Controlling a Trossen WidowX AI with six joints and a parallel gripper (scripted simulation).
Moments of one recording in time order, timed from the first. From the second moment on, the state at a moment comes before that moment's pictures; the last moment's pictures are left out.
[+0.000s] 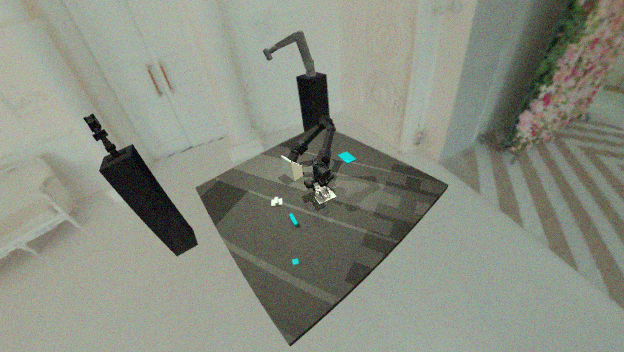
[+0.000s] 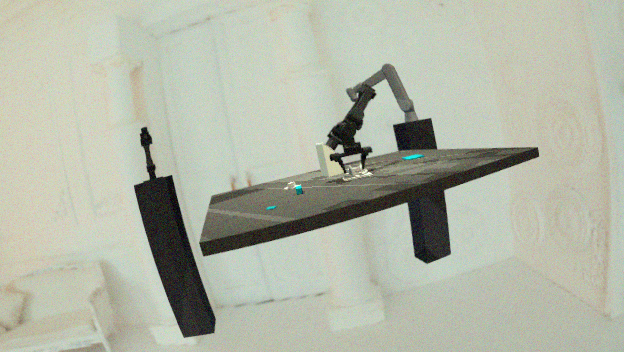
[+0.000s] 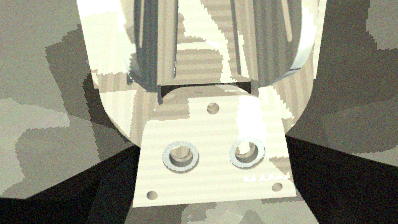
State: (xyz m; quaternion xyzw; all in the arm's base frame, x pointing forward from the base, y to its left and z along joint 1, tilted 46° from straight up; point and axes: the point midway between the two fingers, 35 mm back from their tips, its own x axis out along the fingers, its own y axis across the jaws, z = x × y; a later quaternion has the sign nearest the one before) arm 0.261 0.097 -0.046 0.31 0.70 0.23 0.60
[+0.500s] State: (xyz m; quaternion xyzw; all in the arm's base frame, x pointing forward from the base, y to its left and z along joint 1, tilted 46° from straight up) arm 0.260 0.099 -0.048 0.31 0.70 0.23 0.60
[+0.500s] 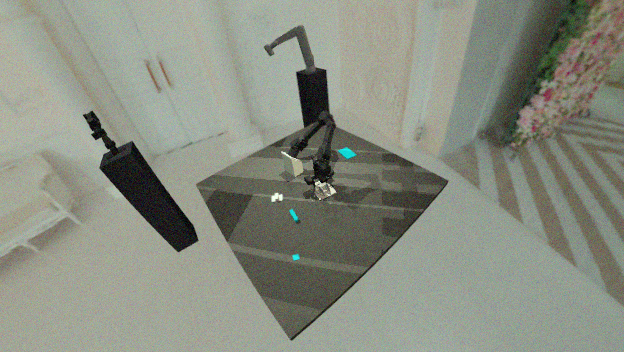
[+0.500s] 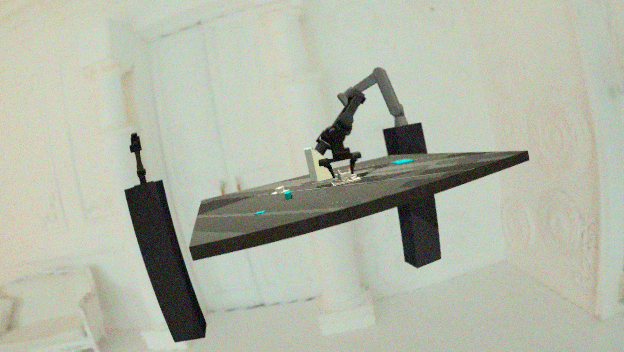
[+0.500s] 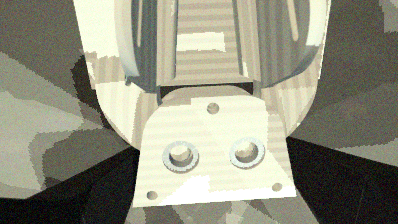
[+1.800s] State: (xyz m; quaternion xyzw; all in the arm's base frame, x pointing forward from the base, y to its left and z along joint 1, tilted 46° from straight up) arm 0.260 0.102 -0.050 0.31 0.70 0.23 0.60
